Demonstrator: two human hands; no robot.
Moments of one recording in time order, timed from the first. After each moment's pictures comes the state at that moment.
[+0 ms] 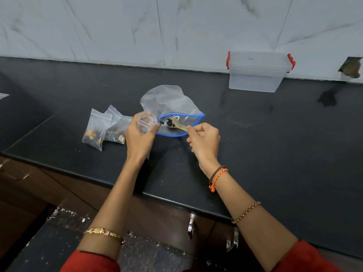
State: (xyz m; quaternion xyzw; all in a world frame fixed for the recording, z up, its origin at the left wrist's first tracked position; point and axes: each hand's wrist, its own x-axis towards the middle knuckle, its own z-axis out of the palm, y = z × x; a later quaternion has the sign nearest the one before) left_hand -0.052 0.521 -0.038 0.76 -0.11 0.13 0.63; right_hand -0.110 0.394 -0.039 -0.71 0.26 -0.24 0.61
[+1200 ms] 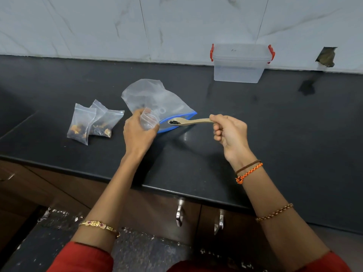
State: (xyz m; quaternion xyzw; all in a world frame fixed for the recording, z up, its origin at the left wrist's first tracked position) left_hand -0.077 0.501 -0.035 0.86 -0.11 0.12 0.49; right_hand -0.172 0.331 -0.013 -0.54 0.28 -0.21 0.77
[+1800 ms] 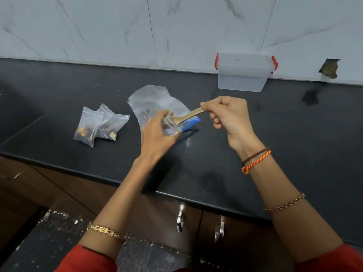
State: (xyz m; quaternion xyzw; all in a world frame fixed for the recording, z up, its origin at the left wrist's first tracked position) left_hand -0.098 0.481 -0.020 0.86 -0.22 0.10 0.46; right_hand -0.166 0.337 0.037 -0.68 0.15 -0.21 0.68
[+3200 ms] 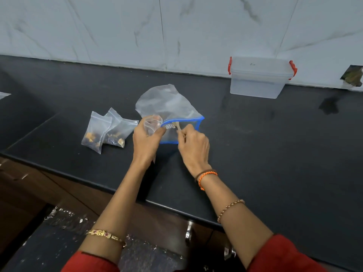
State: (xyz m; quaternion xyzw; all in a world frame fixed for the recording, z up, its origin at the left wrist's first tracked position) left_hand -0.056 0.506 -0.031 0.75 -0.08 0.07 0.65; right_hand -0.100 0.403 -0.043 -0.91 0.12 -0.27 0.30
